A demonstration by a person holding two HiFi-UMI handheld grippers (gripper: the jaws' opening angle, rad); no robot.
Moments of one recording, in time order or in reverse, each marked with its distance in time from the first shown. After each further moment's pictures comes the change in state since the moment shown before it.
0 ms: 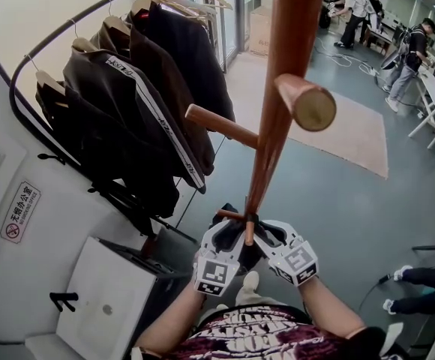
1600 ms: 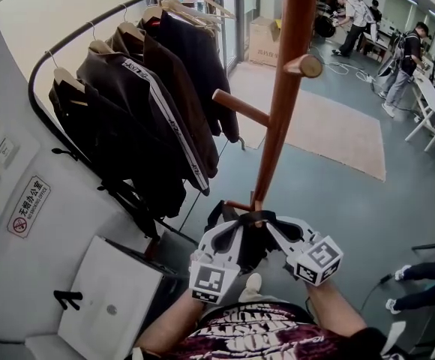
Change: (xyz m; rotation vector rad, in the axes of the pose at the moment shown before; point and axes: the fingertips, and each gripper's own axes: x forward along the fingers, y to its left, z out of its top) left arm -0.074 -0.002 0.074 -0.003 -0.136 0.006; right arm -0.053 0.028 0.074 0.098 -0.149 0.000
